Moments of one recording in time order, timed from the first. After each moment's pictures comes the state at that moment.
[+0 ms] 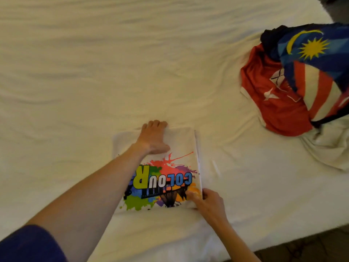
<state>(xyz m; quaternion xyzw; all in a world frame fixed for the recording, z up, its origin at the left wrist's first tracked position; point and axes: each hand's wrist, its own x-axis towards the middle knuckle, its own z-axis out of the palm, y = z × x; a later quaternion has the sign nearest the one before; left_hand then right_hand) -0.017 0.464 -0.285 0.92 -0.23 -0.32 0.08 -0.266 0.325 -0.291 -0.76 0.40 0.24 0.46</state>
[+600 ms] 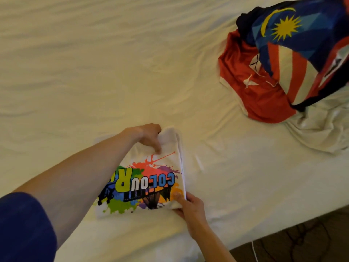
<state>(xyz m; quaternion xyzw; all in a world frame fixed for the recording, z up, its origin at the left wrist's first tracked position) 0.004 0.404 -0.295 0.84 -0.27 -0.48 -0.02 -0.283 0.340 -0.299 -0.40 0.54 0.17 0.72</state>
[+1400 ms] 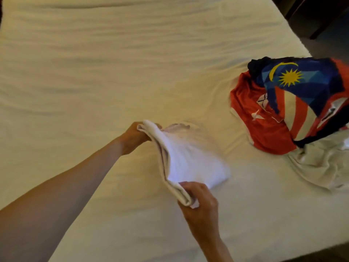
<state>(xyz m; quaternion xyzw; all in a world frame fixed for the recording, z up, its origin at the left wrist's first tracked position) 0.003 0.485 -0.225 0.69 -0.04 -0.35 0.63 -0.237 0.326 -0.216 -0.85 0.12 -0.16 0.49</state>
